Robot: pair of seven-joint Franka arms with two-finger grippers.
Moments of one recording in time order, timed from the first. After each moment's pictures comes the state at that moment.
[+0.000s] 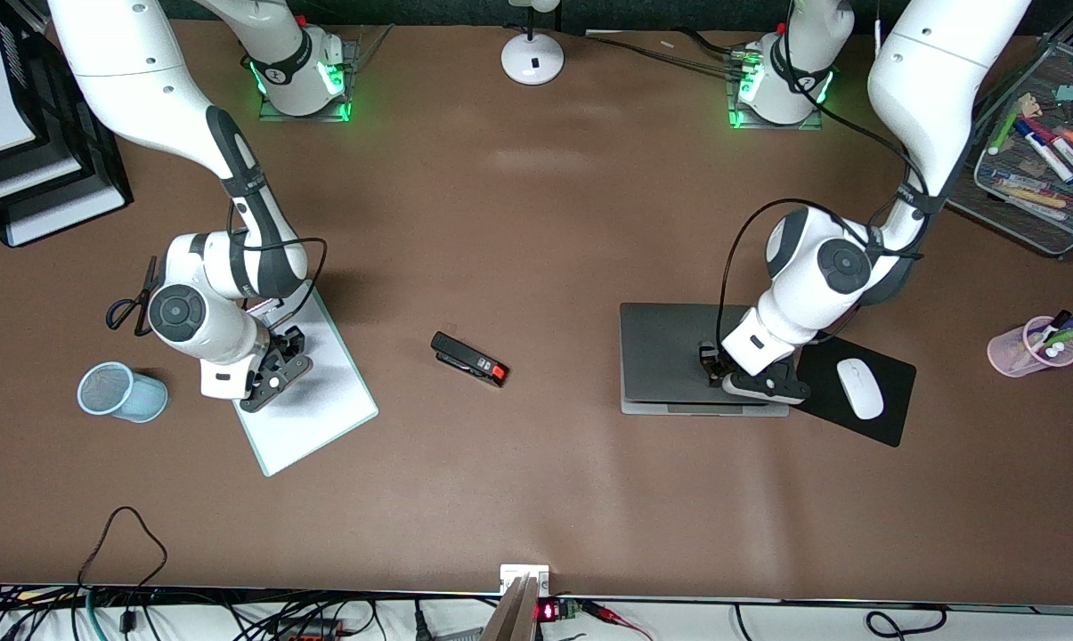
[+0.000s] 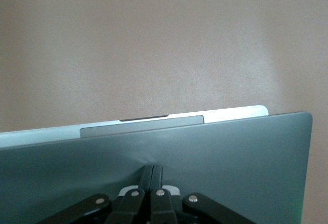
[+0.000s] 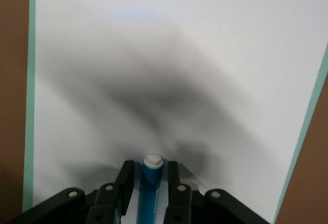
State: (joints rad) left arm 0.06 0.57 -0.35 -1.93 0.08 2.69 -0.21; right arm 0.23 0.62 -0.11 -1.83 0.01 2.41 -0.60
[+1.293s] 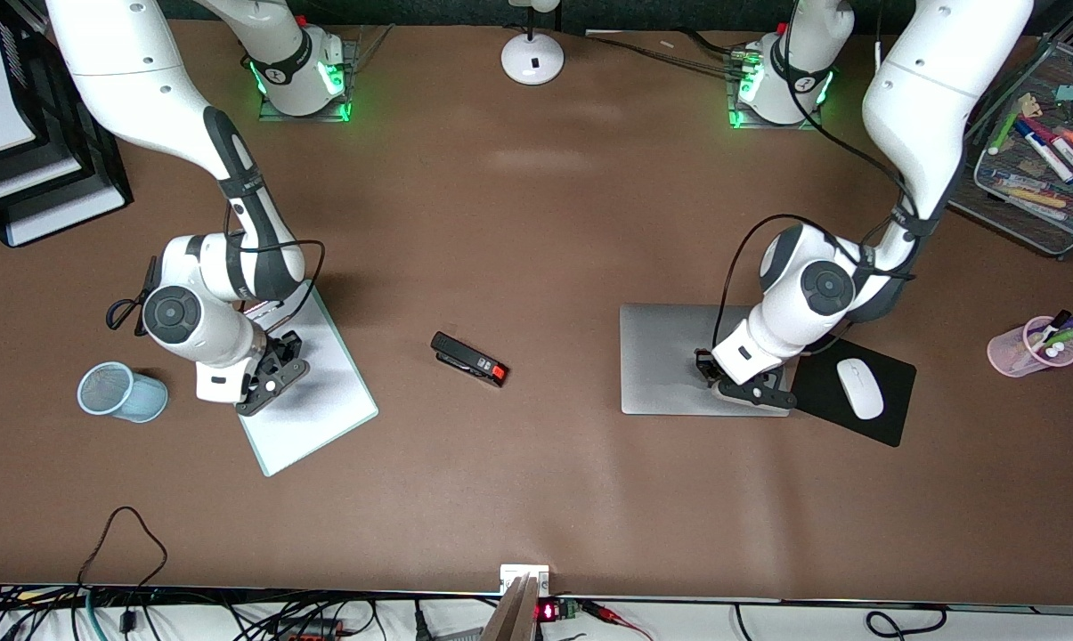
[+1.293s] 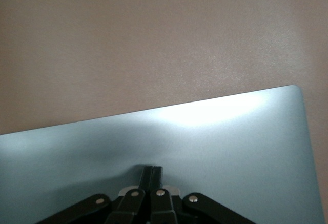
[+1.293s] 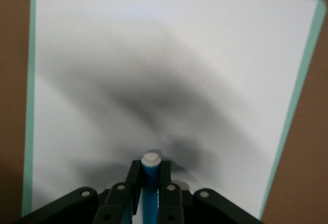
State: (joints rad) left arm 0.06 0.61 -0.35 -1.87 0.18 2.57 -0.21; right arm 0.22 0.62 -0.11 -1.78 0.01 2.36 -0.60
